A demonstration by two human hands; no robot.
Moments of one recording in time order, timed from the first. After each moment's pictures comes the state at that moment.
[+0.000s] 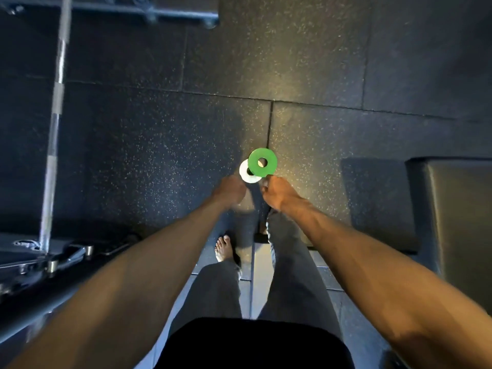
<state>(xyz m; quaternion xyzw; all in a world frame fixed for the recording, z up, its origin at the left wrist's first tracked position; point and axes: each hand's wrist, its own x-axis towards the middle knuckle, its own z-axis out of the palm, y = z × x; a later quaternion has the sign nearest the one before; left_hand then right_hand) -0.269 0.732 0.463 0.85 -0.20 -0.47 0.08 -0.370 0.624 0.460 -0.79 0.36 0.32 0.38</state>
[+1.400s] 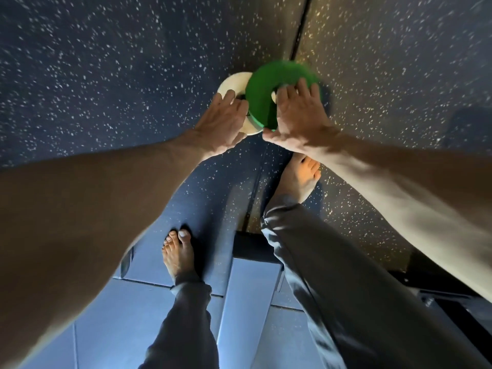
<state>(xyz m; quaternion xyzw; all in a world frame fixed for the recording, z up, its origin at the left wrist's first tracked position) -0.244 0.709 -0.055 0.78 -0.55 -0.28 -0.05 -0.343 0.547 -0.035 -0.95 0.11 0.27 0.07</state>
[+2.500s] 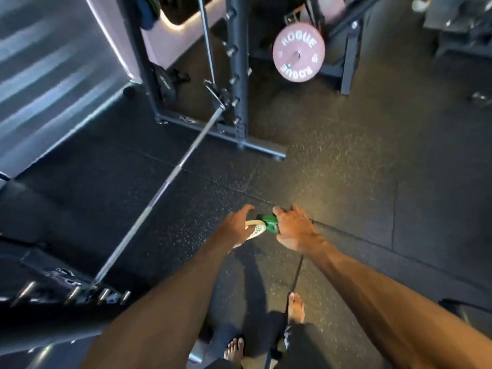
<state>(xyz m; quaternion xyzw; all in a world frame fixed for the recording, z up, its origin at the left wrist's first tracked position) -0.167 0.860 0.643 0.91 -0.22 -0.27 0.24 -0.243 0.691 0.657 -0.98 0.08 0.14 0.09</state>
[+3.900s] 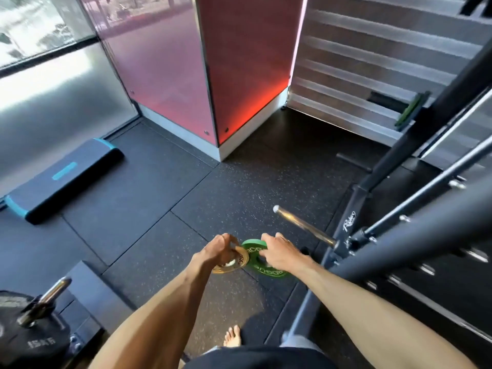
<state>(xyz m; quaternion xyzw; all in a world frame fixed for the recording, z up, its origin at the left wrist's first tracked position) -0.652 1.433 0.681 0.73 0.56 -0.08 0.38 -0.459 1.378 0.699 -0.67 -0.65 0.35 -0.02</state>
